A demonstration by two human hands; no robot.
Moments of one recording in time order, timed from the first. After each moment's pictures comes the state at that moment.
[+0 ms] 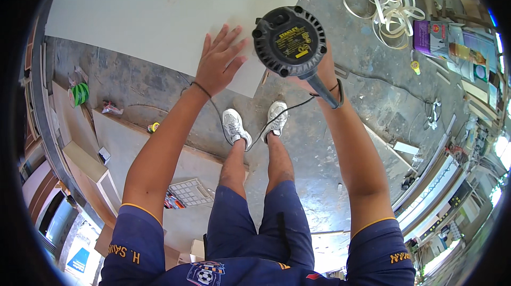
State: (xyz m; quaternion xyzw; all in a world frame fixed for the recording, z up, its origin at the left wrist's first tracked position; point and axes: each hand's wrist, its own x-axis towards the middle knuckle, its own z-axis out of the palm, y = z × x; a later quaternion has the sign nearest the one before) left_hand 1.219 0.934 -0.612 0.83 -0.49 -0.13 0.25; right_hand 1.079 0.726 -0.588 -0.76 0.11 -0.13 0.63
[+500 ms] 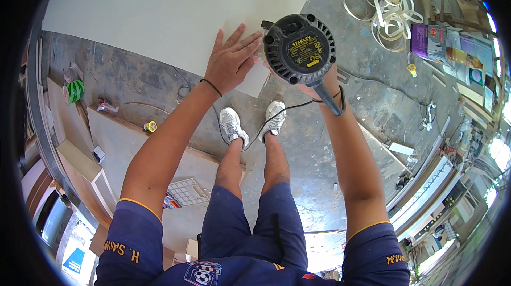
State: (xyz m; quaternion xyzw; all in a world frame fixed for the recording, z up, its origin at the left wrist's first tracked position) left_hand 1.212 0.923 -0.612 0.81 -0.53 -0.10 0.24; right_hand 1.078 0.740 -0.584 -0.62 0.18 -0.11 0.75
